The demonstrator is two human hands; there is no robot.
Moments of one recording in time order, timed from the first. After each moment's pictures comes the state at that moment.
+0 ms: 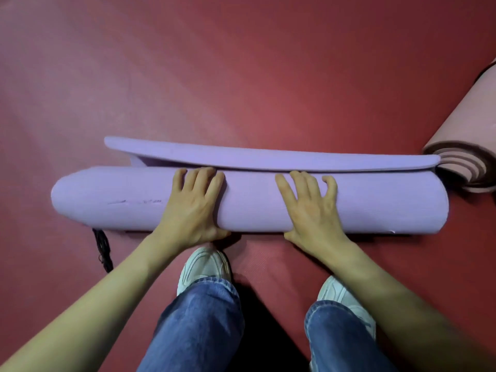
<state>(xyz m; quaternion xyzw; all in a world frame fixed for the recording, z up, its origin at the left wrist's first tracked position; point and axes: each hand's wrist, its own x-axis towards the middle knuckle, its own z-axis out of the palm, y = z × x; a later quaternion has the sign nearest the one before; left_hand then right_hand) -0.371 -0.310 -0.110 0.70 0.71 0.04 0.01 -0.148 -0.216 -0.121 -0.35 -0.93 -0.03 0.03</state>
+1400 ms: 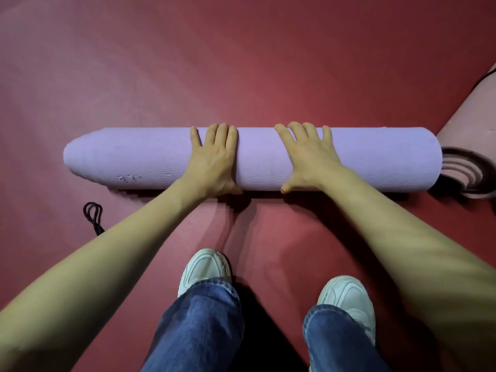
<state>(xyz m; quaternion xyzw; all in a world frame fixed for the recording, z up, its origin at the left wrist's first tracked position) -0.377 -0.225 -0.095 0.66 0.74 -0.10 0.05 -0.201 -0.124 -0.085 -0.36 -0.92 0.05 -0.15</state>
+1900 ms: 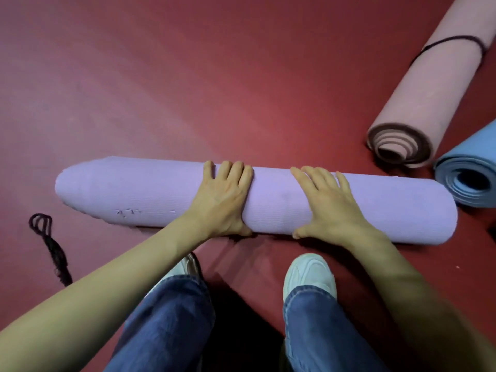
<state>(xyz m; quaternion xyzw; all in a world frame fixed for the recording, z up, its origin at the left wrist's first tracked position) -0.282 -0.254 -0.099 0.77 0.63 -0.04 0.04 -0.068 -0.191 -0.075 -0.43 -0.87 0.15 -0.16</state>
